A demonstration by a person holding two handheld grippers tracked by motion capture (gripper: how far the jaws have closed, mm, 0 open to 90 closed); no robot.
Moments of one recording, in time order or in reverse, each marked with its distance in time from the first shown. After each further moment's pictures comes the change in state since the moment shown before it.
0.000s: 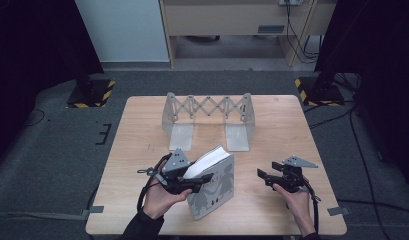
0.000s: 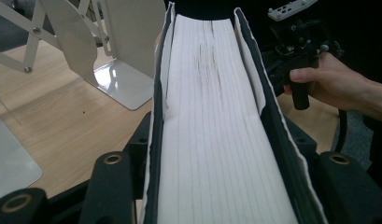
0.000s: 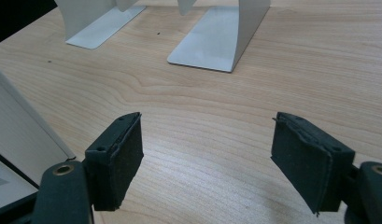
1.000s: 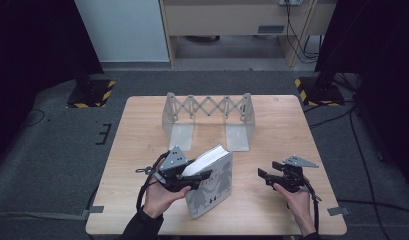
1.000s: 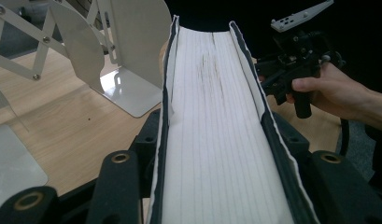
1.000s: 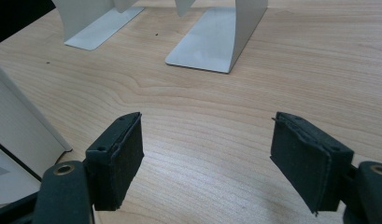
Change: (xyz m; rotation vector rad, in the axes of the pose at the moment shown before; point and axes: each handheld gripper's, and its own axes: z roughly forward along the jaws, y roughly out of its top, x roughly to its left) left arm 0.003 0.003 -0.003 -0.031 0.006 -0.006; right arm -0.001 0.001 -0.001 -0.001 -0.003 0.005
